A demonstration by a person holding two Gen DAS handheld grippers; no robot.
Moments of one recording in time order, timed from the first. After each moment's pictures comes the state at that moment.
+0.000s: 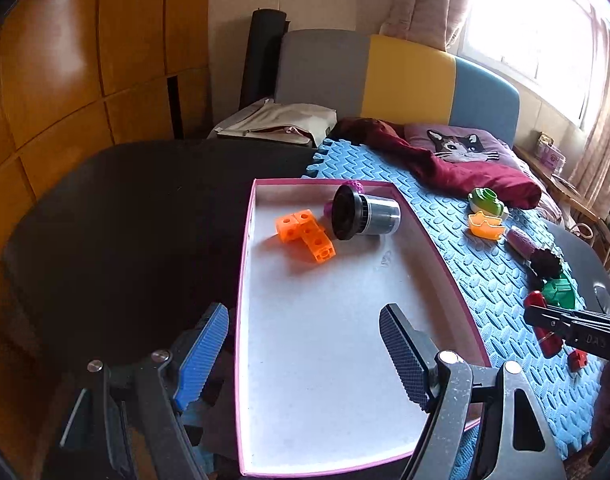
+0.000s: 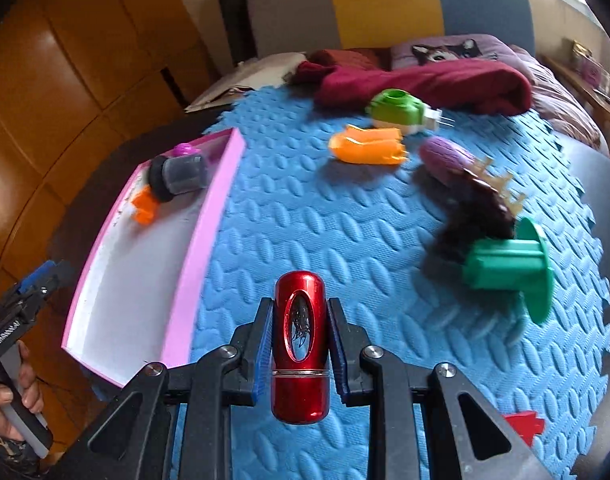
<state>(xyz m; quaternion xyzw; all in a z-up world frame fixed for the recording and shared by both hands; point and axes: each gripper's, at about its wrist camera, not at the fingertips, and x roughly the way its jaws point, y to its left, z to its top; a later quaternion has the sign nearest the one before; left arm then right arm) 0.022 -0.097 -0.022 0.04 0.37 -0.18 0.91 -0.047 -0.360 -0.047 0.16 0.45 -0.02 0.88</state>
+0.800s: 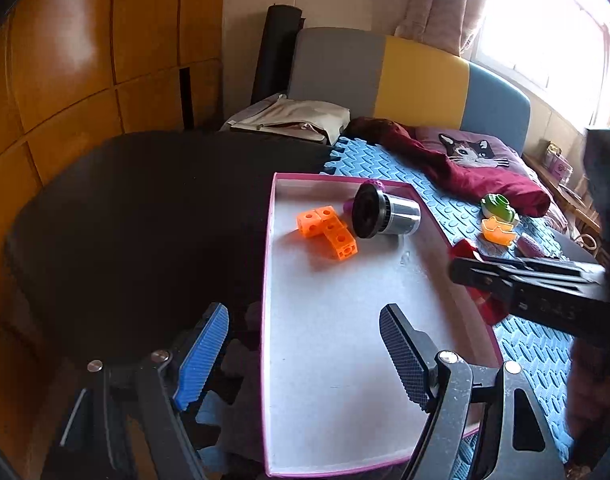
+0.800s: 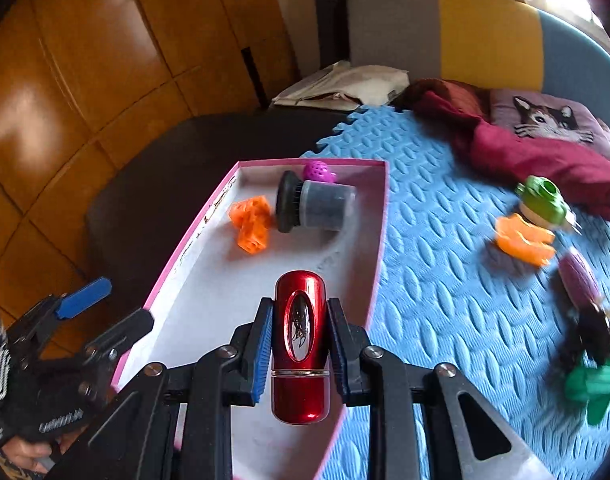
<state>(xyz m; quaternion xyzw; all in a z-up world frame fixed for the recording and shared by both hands) 0.030 -0.079 -0.029 0.02 0.38 -0.16 0.91 0.041 -0.262 -0.028 0.08 0.44 0.07 0.89</state>
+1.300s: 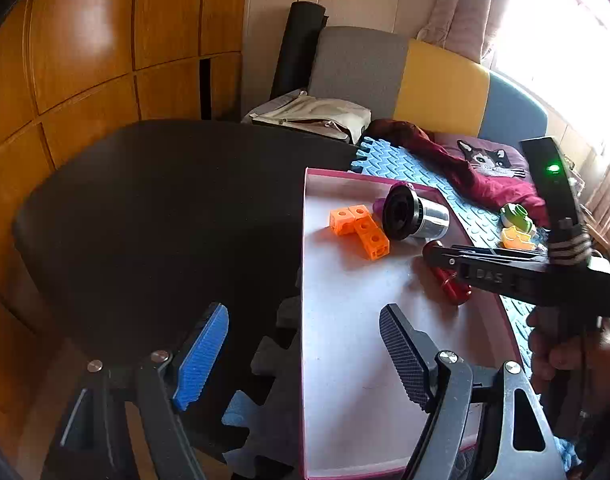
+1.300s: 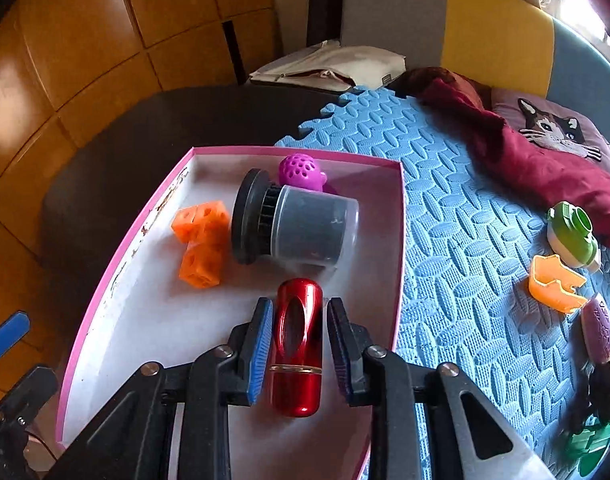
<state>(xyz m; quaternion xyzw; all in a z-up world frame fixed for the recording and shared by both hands) 0.038 -0.060 -0.034 0.00 0.39 -0.14 0.91 0.096 -0.259 -0.062 0.05 0.46 0.04 0.88</state>
